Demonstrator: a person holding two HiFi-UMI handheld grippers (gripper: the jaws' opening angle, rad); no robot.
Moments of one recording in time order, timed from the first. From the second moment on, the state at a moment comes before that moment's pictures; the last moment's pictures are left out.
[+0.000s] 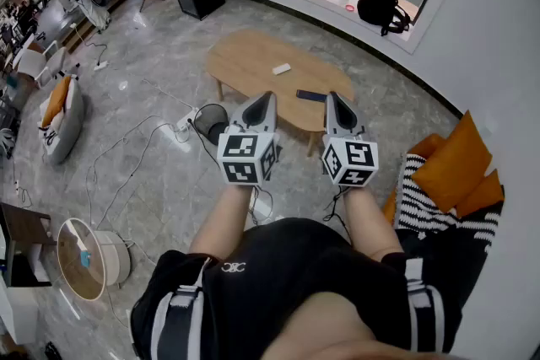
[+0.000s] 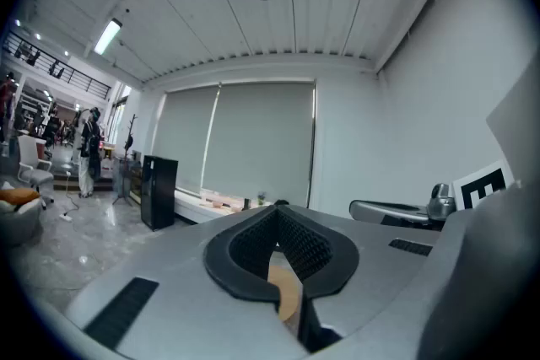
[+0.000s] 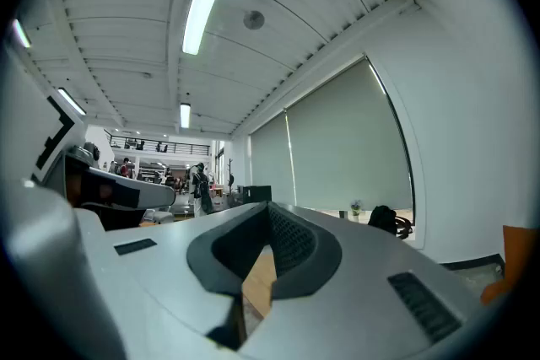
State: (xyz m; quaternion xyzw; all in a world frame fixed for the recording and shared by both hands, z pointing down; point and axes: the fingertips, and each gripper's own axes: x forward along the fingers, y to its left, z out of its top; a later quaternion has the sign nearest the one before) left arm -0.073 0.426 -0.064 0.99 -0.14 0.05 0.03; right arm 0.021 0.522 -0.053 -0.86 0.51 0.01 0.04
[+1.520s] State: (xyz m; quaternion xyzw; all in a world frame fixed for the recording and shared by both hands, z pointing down) left arm -0.011 0.355 -0.030 0.99 -0.13 0.07 0.05; right arm 0.091 0.460 -0.025 -0.87 0.48 0.00 0.06
